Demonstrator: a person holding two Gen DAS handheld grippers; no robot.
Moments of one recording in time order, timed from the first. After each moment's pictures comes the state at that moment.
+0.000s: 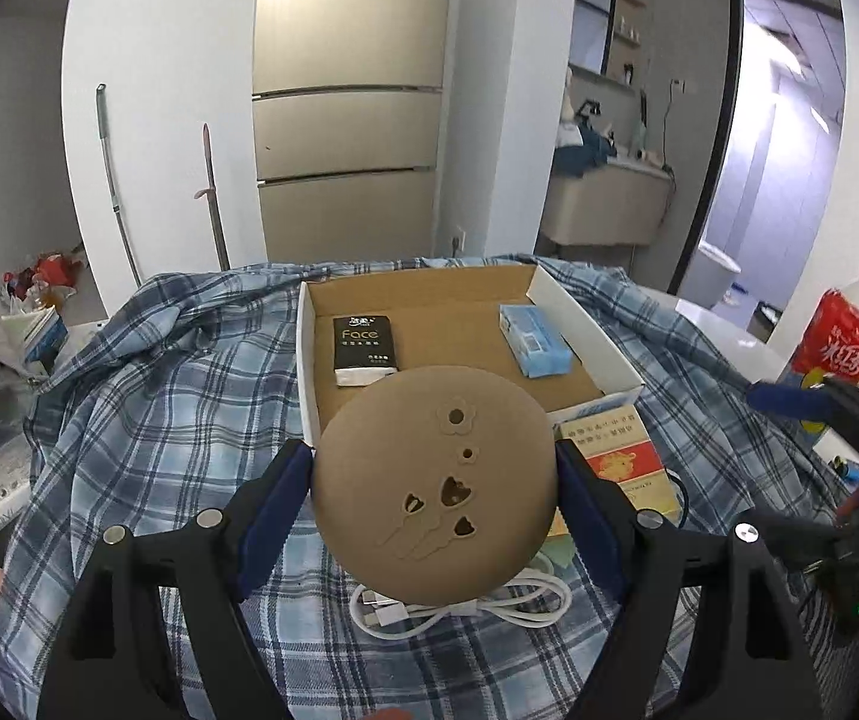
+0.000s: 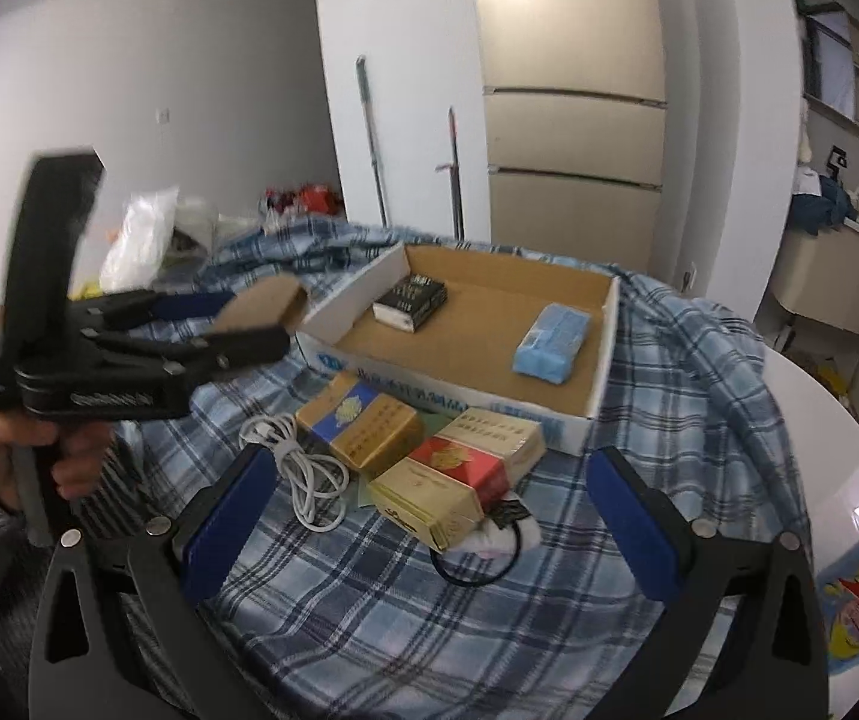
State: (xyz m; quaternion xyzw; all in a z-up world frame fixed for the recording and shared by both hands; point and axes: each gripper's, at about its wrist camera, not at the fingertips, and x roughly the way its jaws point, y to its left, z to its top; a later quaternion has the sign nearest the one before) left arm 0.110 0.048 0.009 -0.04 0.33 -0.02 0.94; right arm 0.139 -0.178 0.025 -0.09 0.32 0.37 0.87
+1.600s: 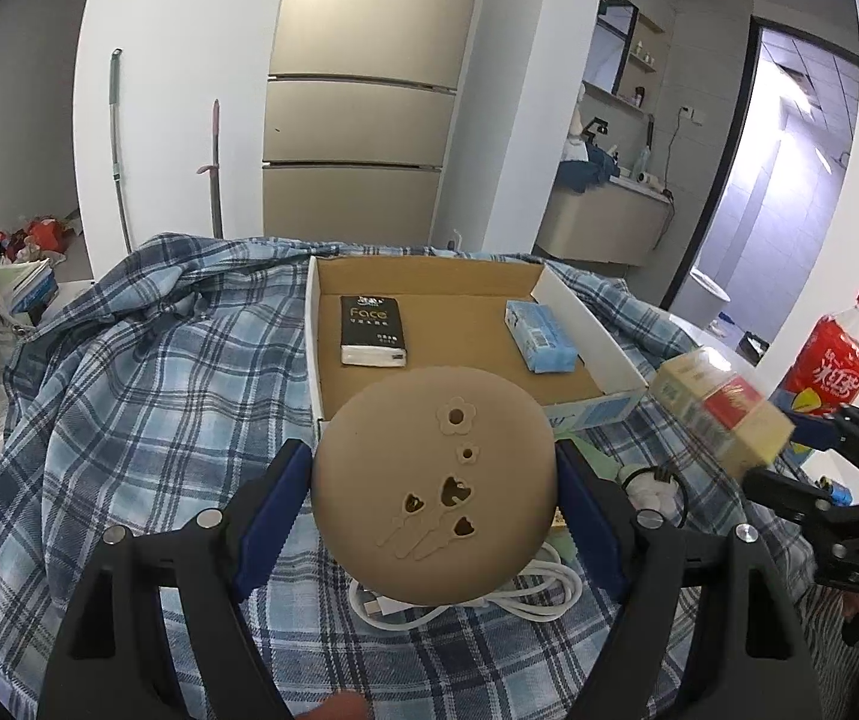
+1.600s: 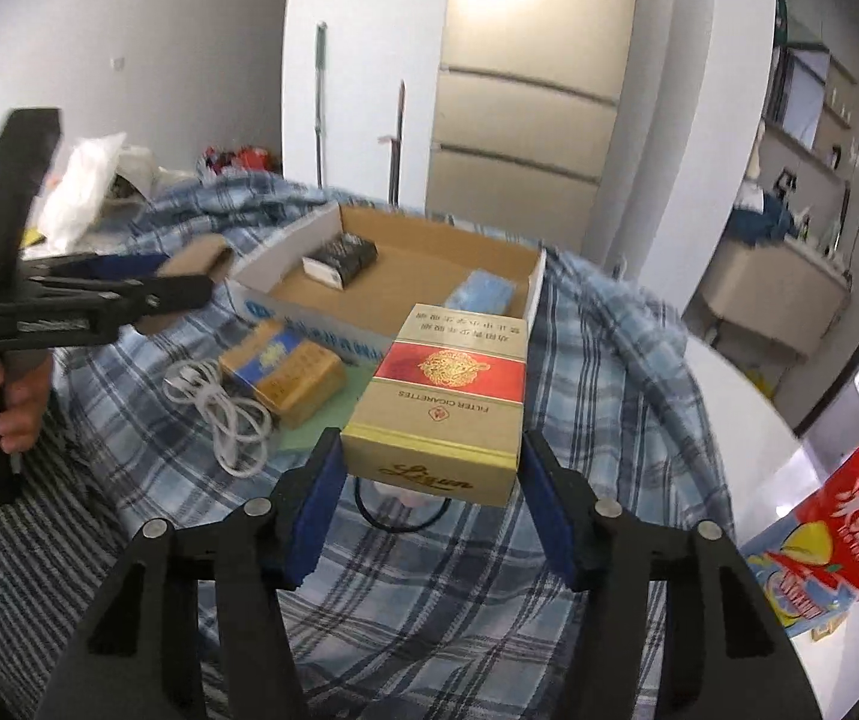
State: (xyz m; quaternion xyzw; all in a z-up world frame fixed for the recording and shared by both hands) left arm 0.104 0.062 -0.006 -0.09 0.33 -0.02 0.94; right arm 0.117 -0.191 0.027 -0.16 0.31 0.28 0.89
